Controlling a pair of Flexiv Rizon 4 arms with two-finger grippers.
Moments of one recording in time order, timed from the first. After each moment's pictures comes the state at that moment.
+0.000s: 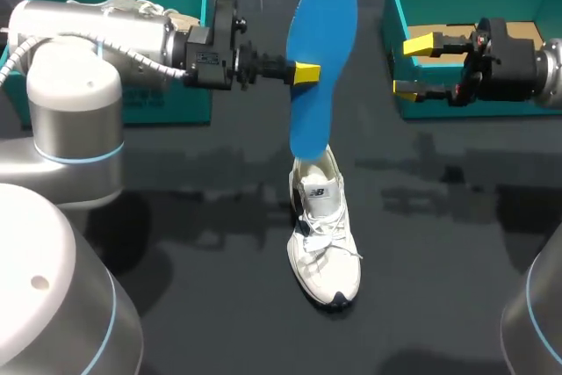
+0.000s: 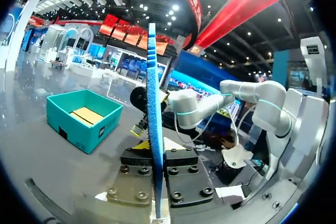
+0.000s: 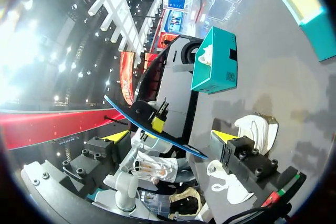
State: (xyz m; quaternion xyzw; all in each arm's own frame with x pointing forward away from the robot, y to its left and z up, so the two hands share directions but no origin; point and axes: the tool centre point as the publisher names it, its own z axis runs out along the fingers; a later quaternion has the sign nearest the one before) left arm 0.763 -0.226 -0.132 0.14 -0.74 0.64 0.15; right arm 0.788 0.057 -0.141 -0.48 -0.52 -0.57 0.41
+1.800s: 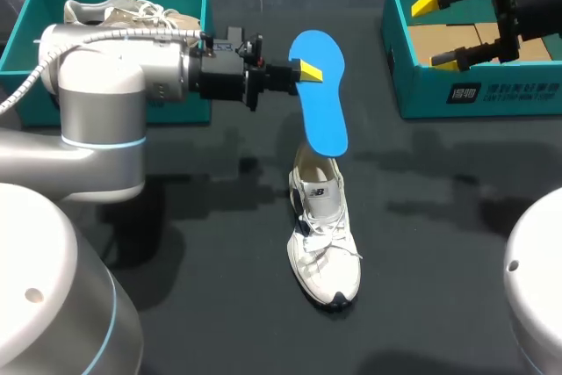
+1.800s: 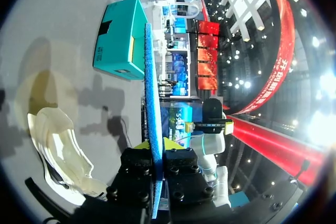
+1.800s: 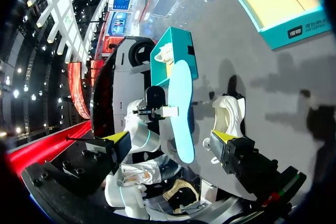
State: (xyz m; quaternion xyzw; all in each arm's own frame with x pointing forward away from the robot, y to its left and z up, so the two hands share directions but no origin) left arm 0.798 -0.236 -0.173 0.54 -0.52 0.47 0.48; right arm 0.781 0.040 -0.078 -0.65 -0.56 -0.39 0.34
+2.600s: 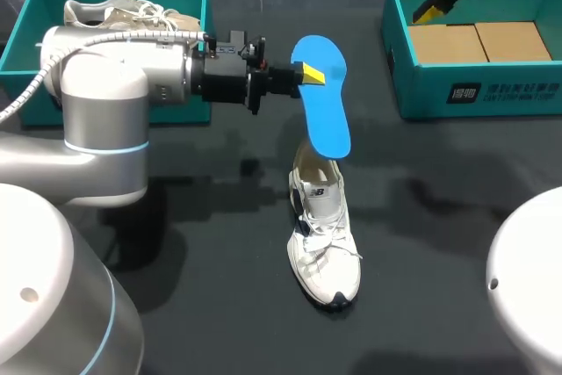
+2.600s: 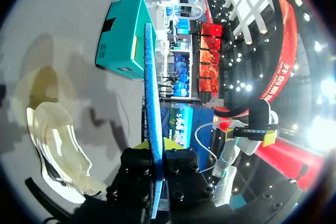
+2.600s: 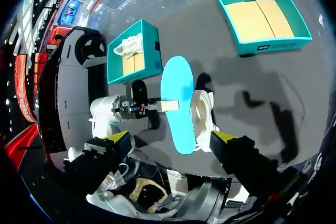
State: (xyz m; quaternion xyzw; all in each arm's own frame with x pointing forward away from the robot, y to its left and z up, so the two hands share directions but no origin) left arm 0.794 -0.239 -0.175 0.55 -0.51 0.46 0.48; right arm 0.777 0.100 -0.020 -0.72 -0.64 -0.19 0.18
